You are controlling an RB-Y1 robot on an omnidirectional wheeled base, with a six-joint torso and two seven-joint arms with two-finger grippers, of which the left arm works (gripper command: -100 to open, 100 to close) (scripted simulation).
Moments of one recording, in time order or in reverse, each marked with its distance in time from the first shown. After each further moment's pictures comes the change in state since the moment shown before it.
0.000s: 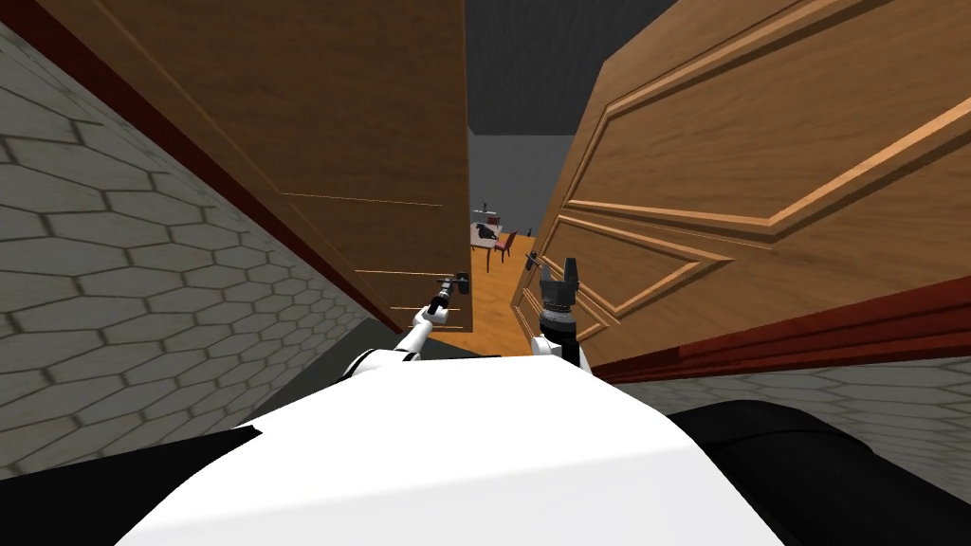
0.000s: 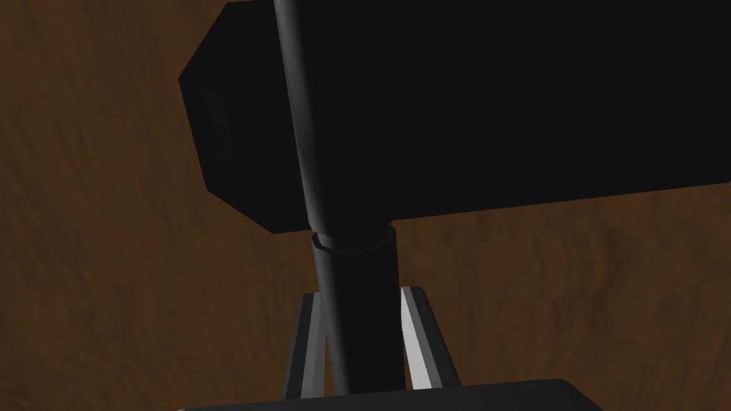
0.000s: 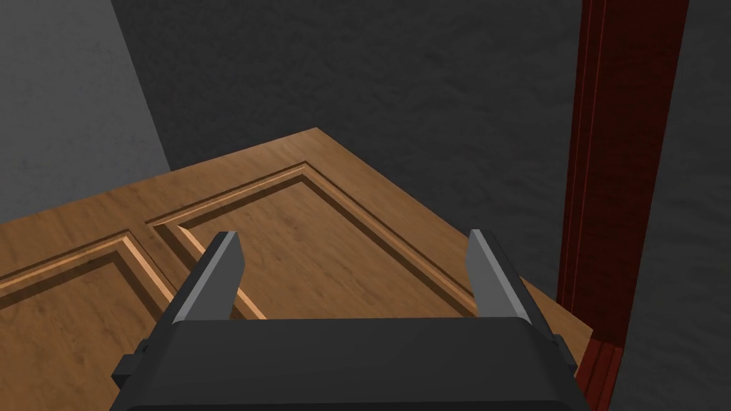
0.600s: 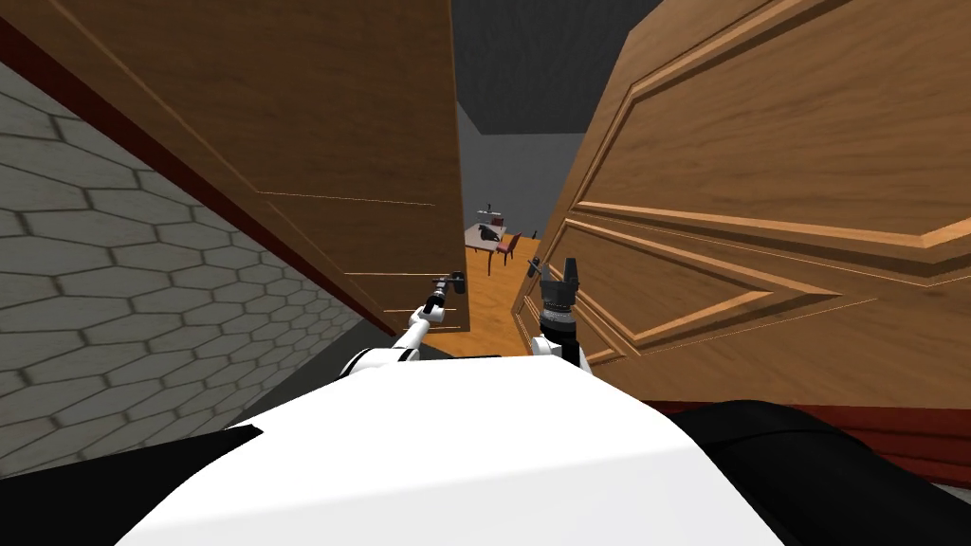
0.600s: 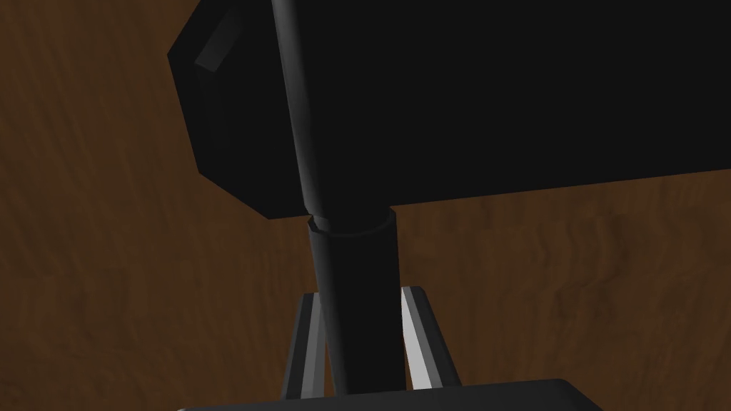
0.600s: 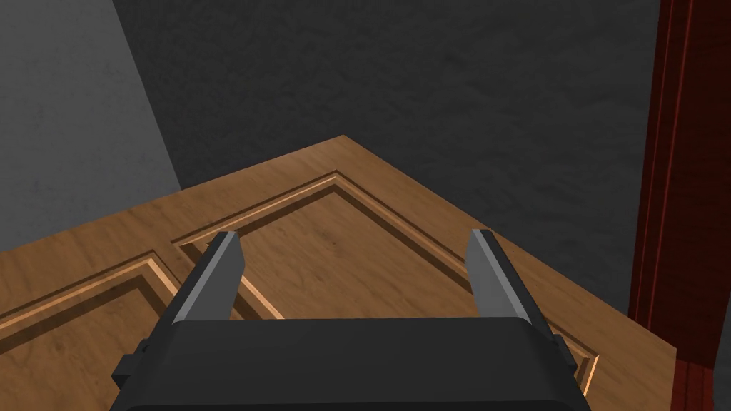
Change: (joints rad) arm -0.018 0.015 0.074 0.035 0.020 -0.012 -0.035
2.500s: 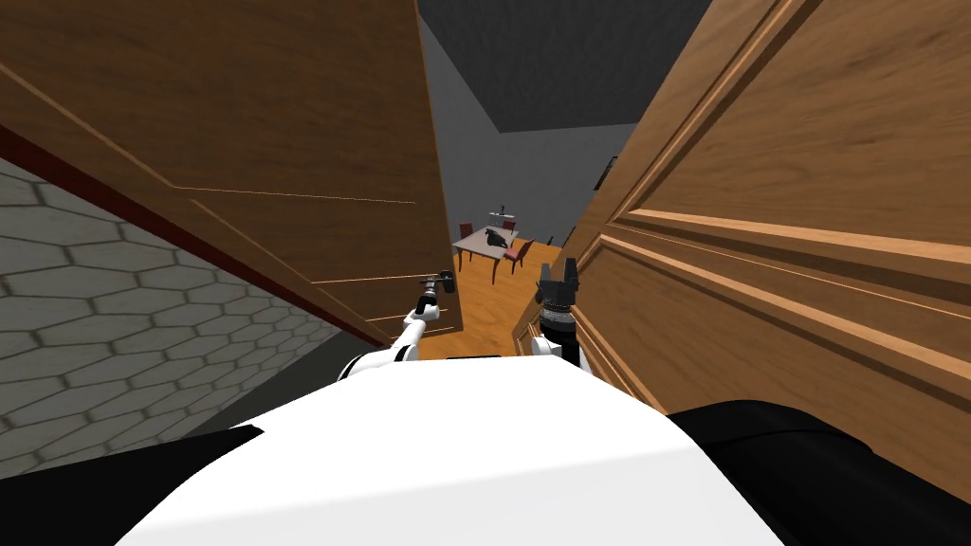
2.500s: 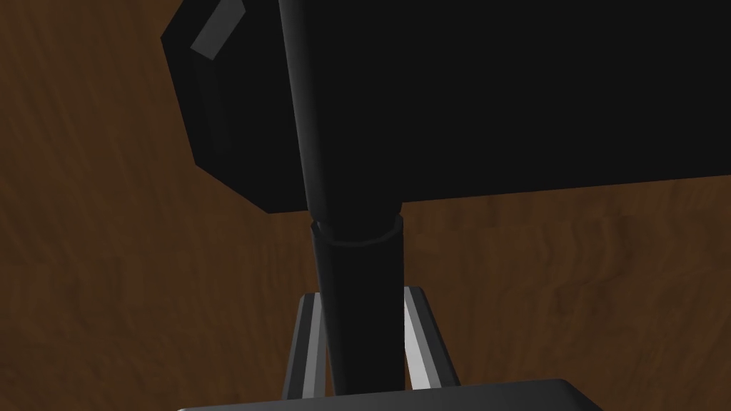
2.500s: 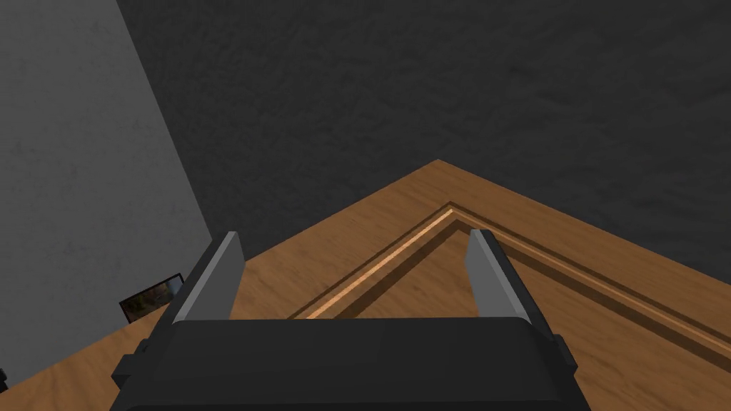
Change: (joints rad) arm -0.001 -0.018 0.204 -0.006 0.077 -0.003 -0.152
